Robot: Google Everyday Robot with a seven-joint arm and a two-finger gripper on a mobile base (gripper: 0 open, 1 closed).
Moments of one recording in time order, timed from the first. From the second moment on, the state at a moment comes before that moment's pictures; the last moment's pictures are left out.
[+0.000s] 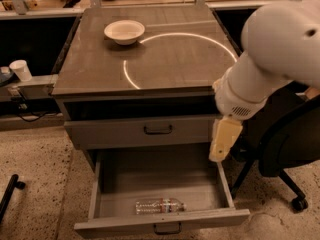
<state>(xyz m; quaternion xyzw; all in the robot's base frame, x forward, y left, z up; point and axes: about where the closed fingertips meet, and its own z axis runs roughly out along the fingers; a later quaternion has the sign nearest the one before) 0.476 -0.140 0.838 -0.64 0.75 -0.02 0.16</state>
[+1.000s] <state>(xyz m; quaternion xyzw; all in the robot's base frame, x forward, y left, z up) 0.484 -0.123 0.773 -0.65 0.75 0.00 0.15</state>
